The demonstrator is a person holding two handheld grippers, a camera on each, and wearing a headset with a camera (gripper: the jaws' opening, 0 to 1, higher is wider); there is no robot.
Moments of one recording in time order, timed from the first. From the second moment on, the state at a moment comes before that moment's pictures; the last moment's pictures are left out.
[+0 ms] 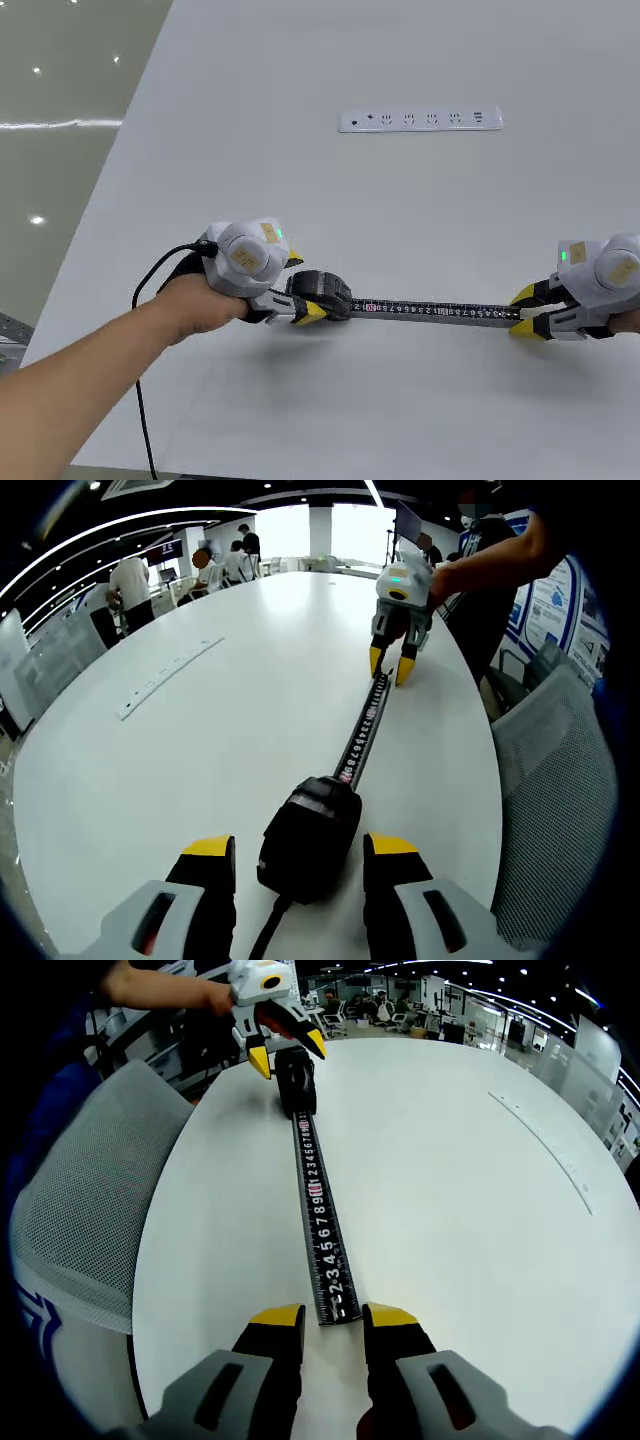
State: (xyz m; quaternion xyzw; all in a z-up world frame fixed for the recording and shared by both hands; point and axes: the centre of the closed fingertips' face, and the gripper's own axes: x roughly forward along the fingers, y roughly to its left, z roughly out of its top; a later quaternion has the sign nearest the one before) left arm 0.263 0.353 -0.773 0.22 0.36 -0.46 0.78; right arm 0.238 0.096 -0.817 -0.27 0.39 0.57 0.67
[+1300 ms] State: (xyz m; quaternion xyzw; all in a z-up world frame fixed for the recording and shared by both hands) left arm 0.194 0.387 -0.736 0.11 0.36 -0.32 0.87; right arm 0.196 0.091 -0.757 -0.10 0.40 0.39 0.82
